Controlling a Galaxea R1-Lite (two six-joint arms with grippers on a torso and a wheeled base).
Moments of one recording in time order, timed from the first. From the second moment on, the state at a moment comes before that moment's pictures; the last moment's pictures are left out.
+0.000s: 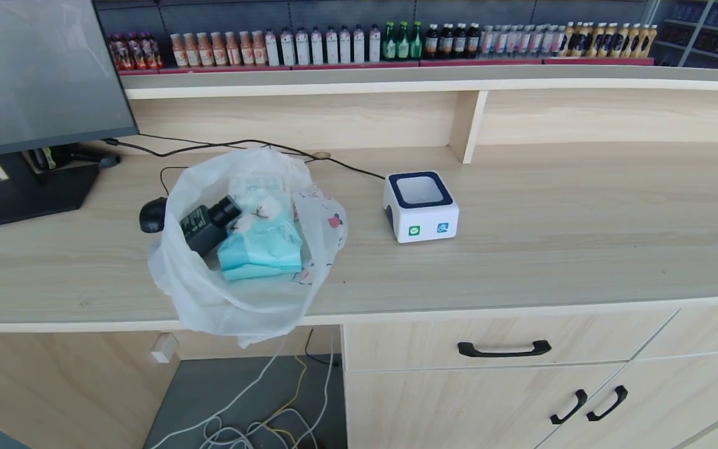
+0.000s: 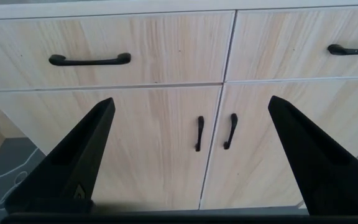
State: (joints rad) left arm 0.00 0.00 0.00 0.00 0.00 -0.02; right arm -0.01 0.00 0.00 0.00 -0.01 -0.01
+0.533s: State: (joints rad) left arm 0.00 0.00 0.00 0.00 0.00 -0.02; right arm -0.01 0.00 0.00 0.00 -0.01 -0.01
